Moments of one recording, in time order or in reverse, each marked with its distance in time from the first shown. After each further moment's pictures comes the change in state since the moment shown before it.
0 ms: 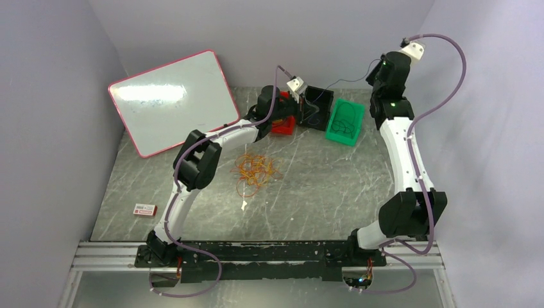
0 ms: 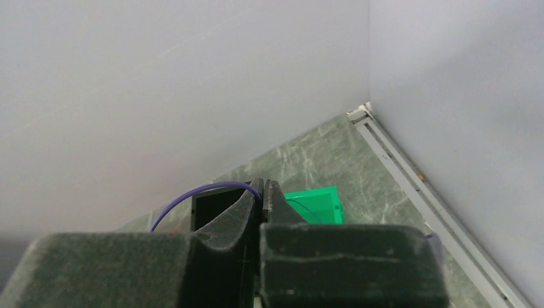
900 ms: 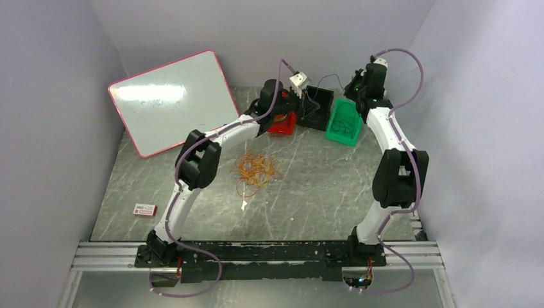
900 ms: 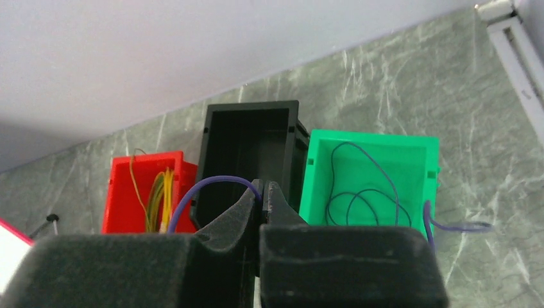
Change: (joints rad) left arm 0.000 0.021 0.105 -0.132 -0.001 0.025; right arm -0.026 0.275 -0.040 0.086 -0.373 0.048
